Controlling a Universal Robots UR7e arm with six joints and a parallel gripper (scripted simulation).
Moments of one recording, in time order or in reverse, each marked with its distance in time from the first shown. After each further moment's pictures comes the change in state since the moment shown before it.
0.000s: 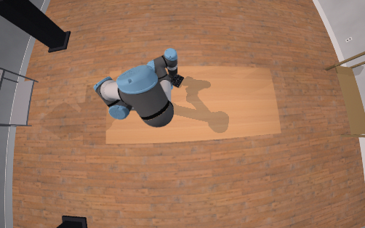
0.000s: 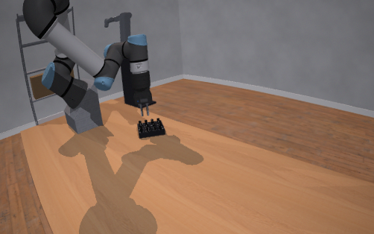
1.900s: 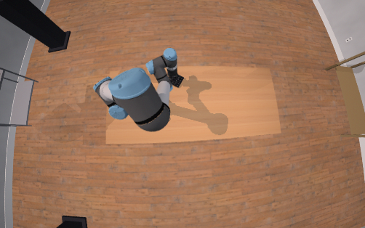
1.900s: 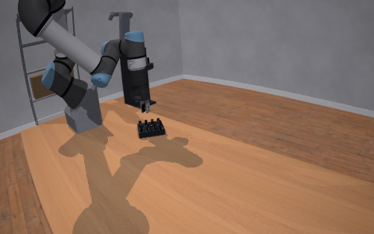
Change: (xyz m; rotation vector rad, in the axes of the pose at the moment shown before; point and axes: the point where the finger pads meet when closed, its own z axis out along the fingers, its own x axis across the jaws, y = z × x) arm 0.005 0.008 -0.015 0.003 0.004 0.572
